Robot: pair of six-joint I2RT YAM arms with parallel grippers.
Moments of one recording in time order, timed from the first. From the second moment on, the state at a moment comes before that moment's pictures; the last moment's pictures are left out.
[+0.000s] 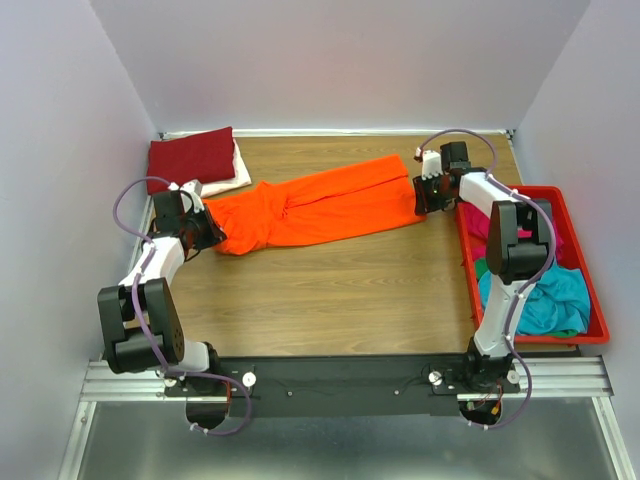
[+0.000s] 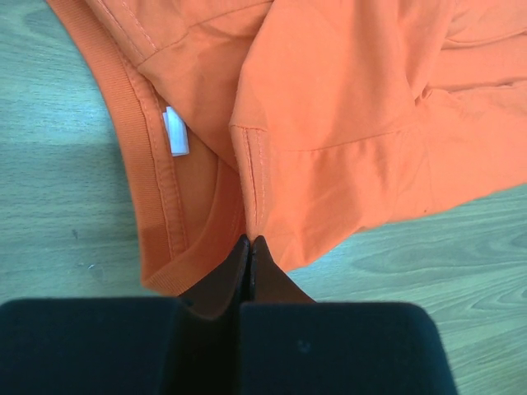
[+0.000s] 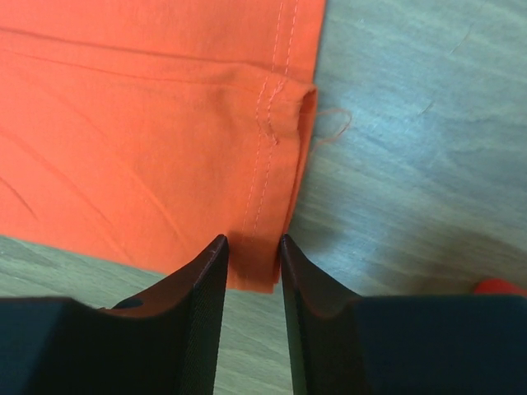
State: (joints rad) left arm 0.19 1.41 0.79 -0.20 0.42 -0.21; right arm 0.07 2.03 1.45 -0.45 -0.28 -0.26
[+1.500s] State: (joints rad) left arm 0.35 1.06 0.68 -0.39 0.48 -0.29; right arm 0.02 1.95 1.38 -0.47 -0.25 -0.34
